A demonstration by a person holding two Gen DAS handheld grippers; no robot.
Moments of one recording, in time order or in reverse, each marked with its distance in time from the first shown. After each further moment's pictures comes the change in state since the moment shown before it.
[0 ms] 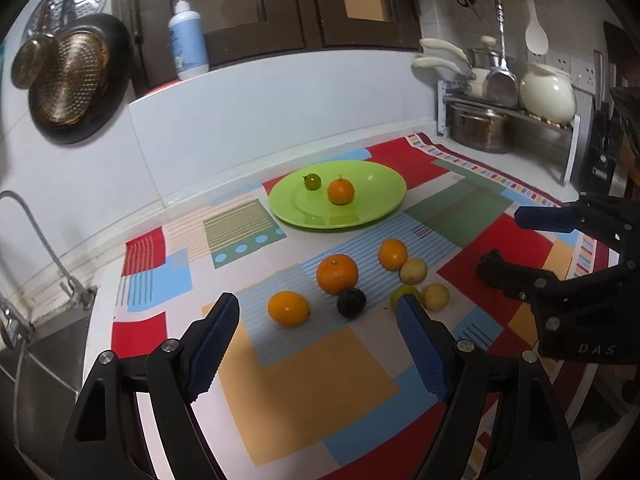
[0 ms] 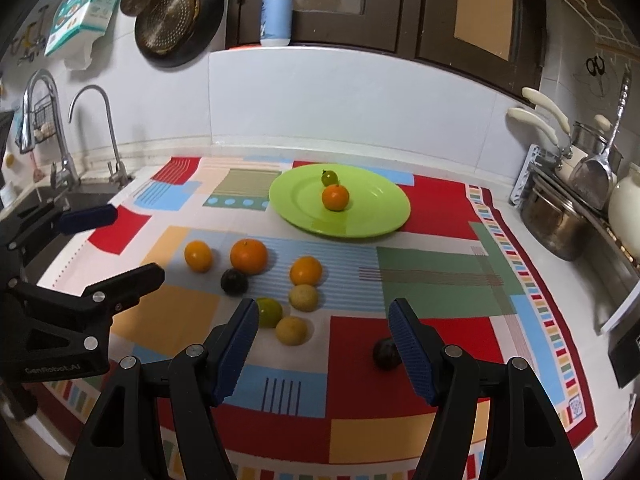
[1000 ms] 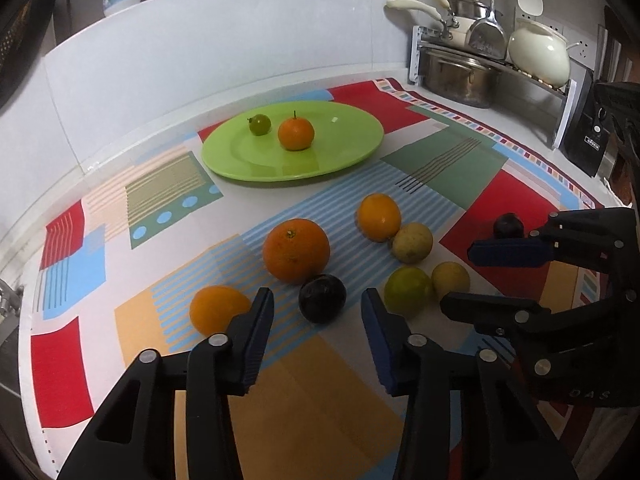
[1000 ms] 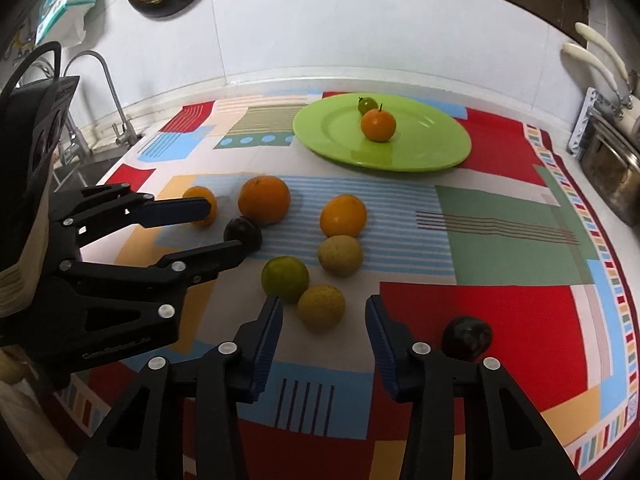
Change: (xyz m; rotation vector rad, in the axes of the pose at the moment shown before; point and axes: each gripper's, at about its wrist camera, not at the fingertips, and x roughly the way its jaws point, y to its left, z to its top) left arm 0.094 -0.007 -0.004 0.029 0.170 -0.178; right arm 0.077 -0.001 -0.014 0.035 0.192 0.154
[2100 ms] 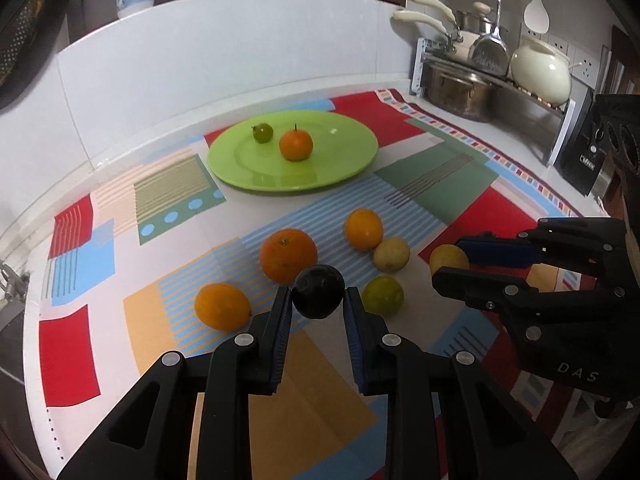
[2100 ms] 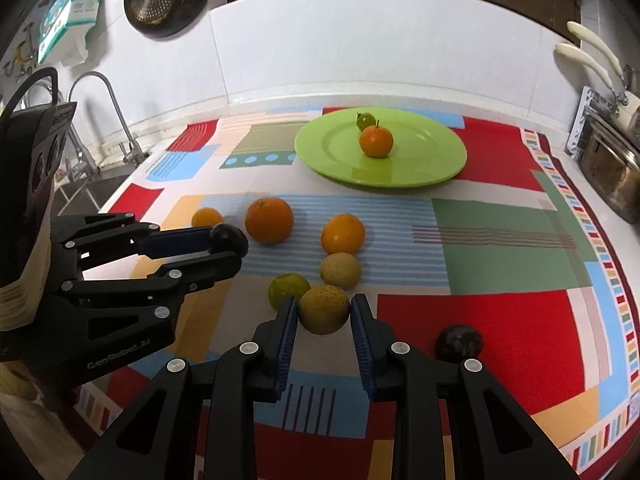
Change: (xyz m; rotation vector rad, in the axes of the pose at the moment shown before) left arm -0.031 -0.006 0.007 -0.053 -0.011 -0.002; right arm -0.021 -0.003 0.007 0.034 -0.062 0.022
